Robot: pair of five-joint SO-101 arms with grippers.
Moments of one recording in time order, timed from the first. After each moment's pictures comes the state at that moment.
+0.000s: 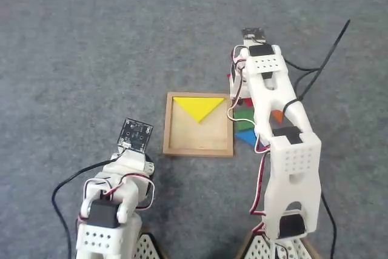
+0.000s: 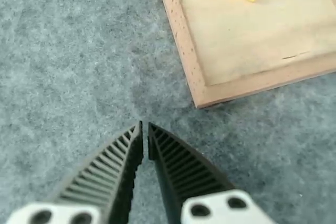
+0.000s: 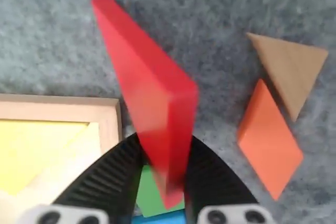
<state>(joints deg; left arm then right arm) 1.7 -103.1 97.1 72.1 -3.9 -12.8 38.6 -22.3 77.8 -9.2</state>
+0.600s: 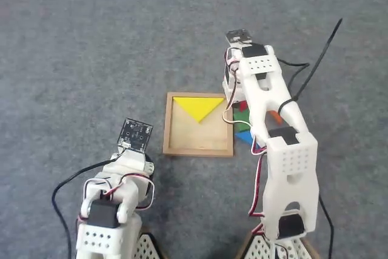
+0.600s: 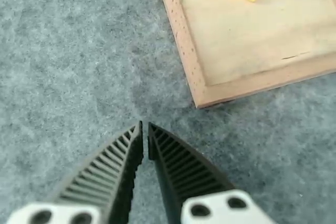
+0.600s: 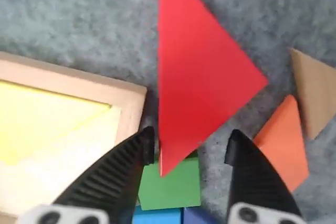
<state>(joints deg) 1.5 -103.1 97.1 72.1 -3.9 -15.0 38.6 -22.3 78.7 1.3</state>
